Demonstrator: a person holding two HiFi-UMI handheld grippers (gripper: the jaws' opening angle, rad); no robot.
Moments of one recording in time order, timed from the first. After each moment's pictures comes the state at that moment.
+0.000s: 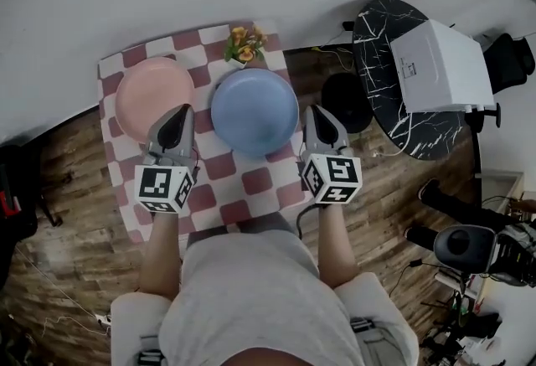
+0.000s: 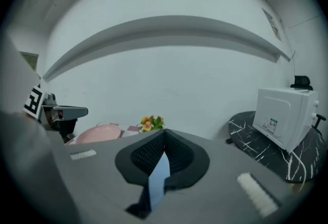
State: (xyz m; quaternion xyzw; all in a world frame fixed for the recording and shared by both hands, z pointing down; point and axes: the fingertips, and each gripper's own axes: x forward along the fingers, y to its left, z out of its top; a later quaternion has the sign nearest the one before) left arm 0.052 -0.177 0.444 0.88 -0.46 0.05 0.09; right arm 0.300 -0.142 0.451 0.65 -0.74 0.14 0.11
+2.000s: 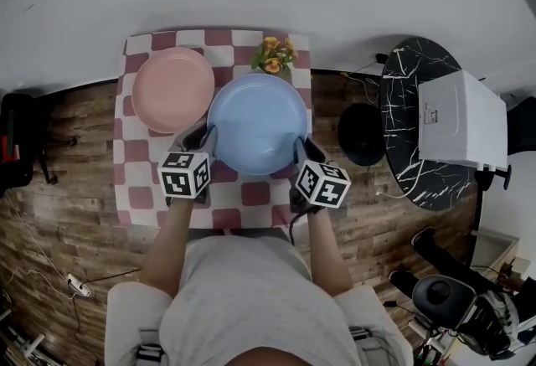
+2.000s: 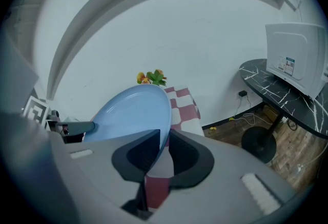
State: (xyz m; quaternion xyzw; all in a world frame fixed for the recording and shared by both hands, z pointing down) left arm 0.054 -0.157 0.576 0.78 -0.51 0.16 0.32; right arm 0.286 -0.144 0.583 0.57 -0.72 0.36 0.16
